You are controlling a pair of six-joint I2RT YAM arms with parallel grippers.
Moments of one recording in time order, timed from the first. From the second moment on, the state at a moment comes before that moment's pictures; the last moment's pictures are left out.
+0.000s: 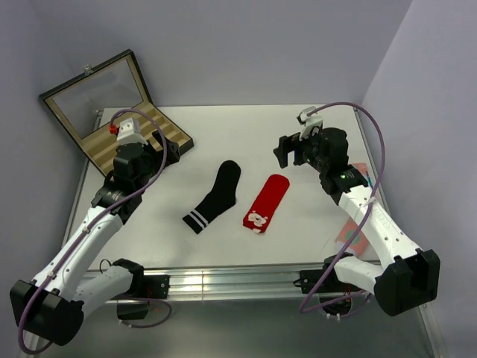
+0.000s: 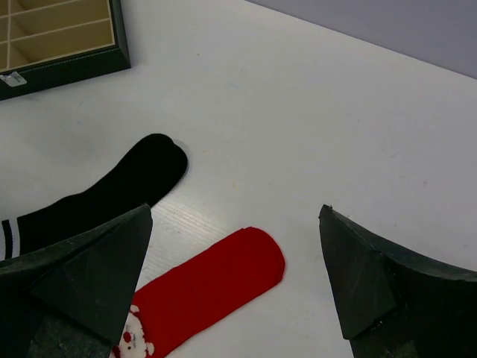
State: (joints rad) left arm -0.37 0.98 0.86 -0.15 -0.28 -0.56; right arm 0.27 1.11 0.92 -0.11 -0.20 -0.03
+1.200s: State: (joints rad) left arm -0.48 1.06 0.64 0.08 -0.22 -0.68; right arm 0.70 1.19 0.78 -0.48 -0.17 -0.42
